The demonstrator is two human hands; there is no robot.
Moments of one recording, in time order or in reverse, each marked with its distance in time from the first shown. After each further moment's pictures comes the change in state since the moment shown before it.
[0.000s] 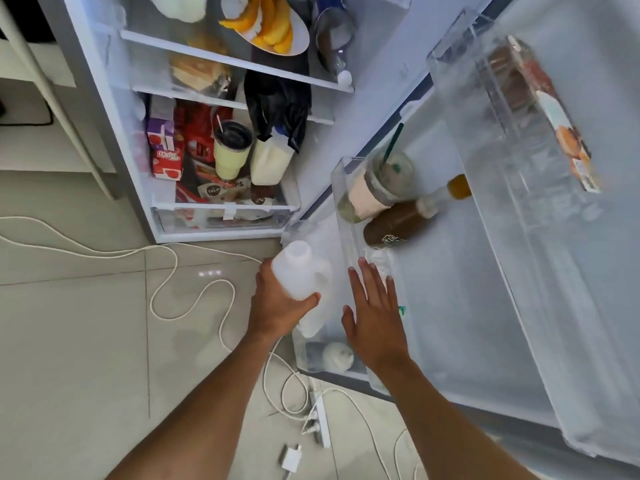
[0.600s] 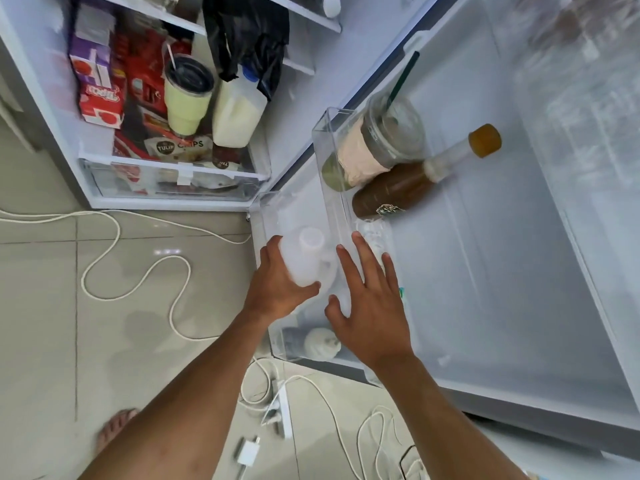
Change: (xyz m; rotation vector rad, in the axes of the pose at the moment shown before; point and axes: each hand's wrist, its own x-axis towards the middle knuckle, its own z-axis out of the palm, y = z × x) left_hand 0.026 -0.038 0.086 0.045 -0.152 0.149; right_hand -0.007 0.029 0.012 -0.011 0.076 -0.060
